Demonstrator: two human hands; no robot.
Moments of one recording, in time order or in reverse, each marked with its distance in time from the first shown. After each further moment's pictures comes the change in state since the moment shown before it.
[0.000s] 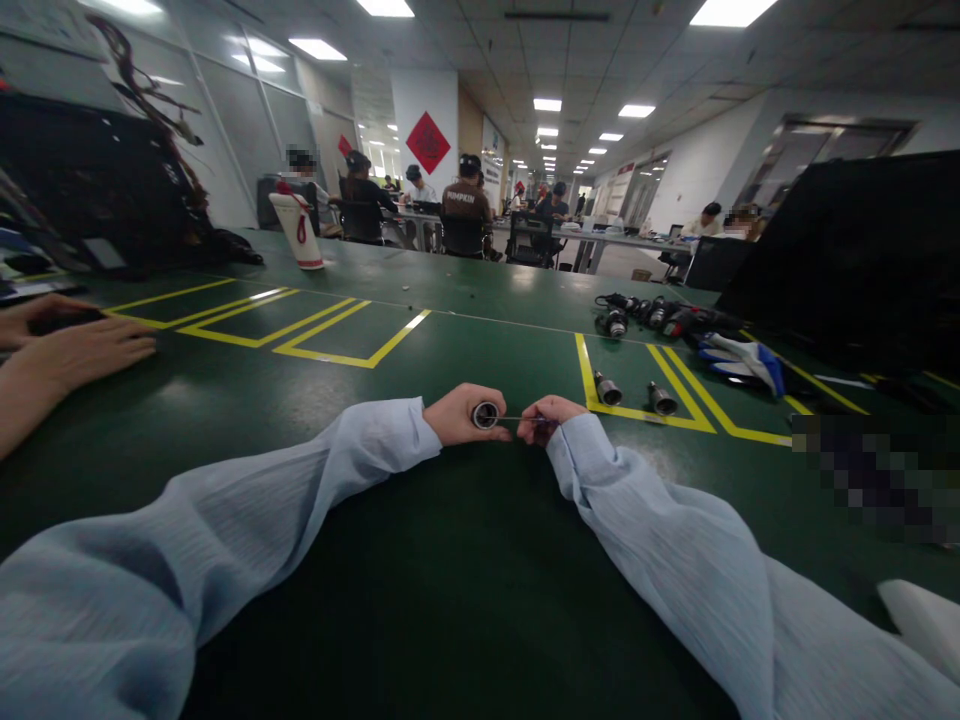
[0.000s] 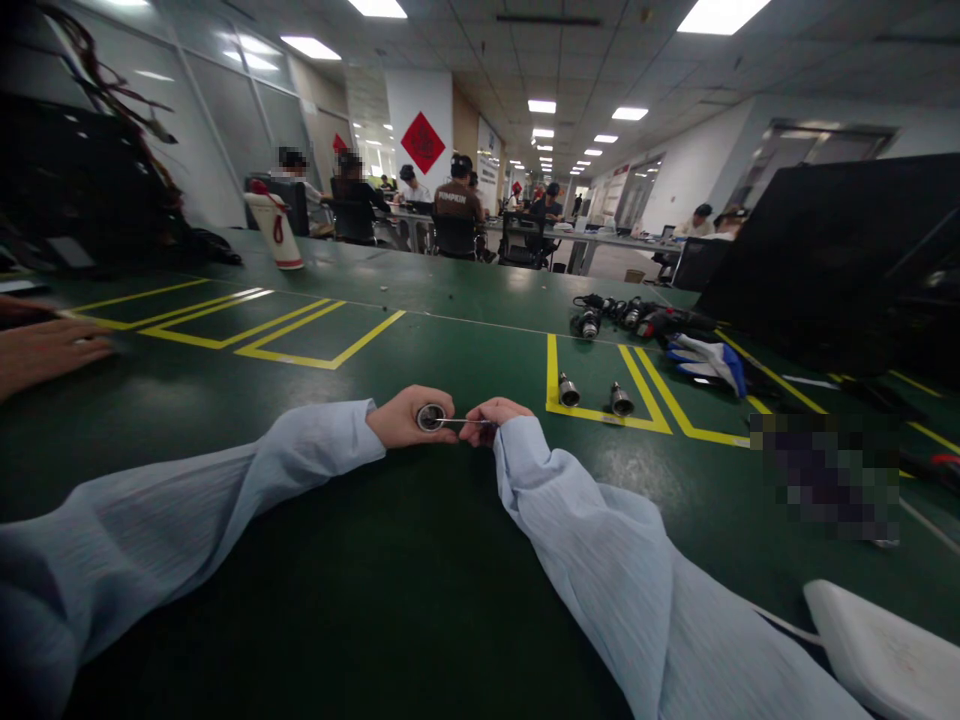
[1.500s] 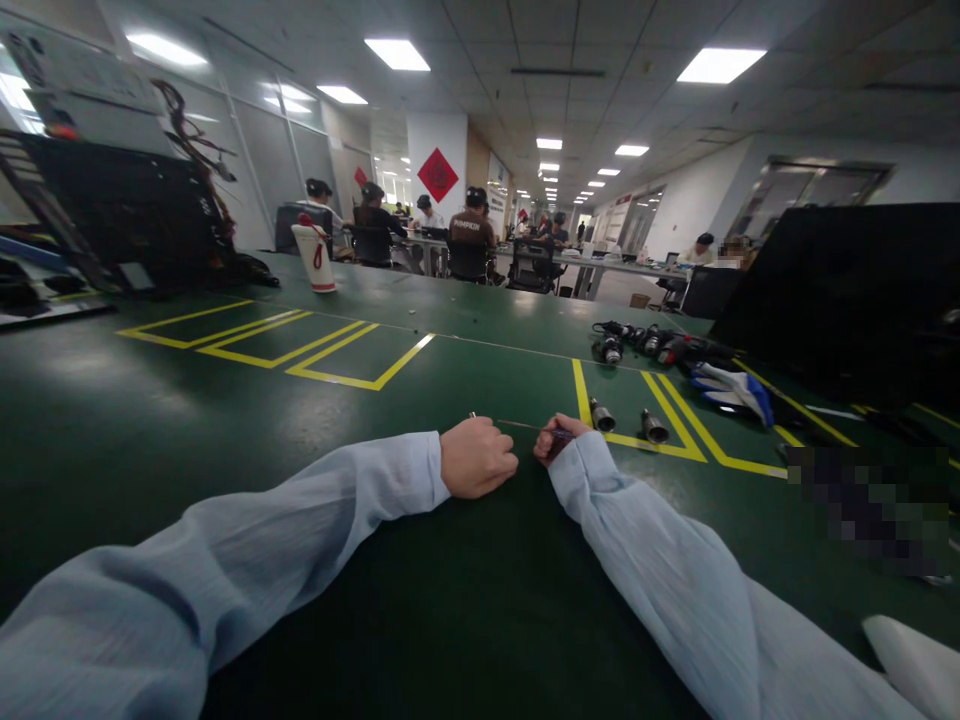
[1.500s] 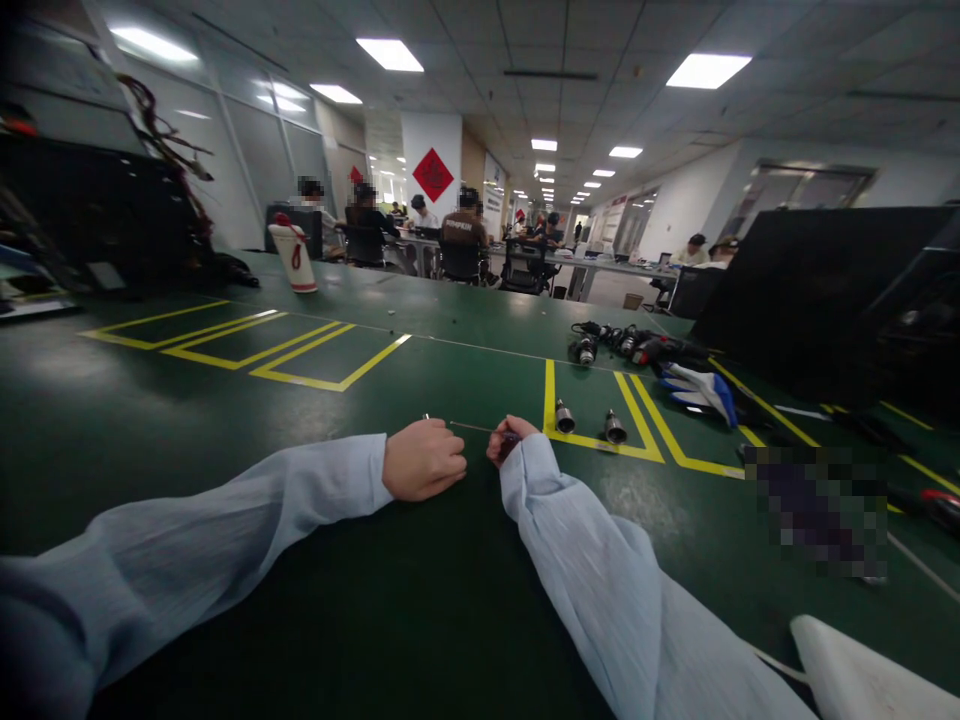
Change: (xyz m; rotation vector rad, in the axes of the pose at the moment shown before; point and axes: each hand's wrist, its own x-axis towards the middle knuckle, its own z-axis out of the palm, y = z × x) left_hand -0.002 0.035 0.008 1.046 -0.174 0.405; right_hand 0.003 0.001 -0.010 0.310 0.141 -0.062
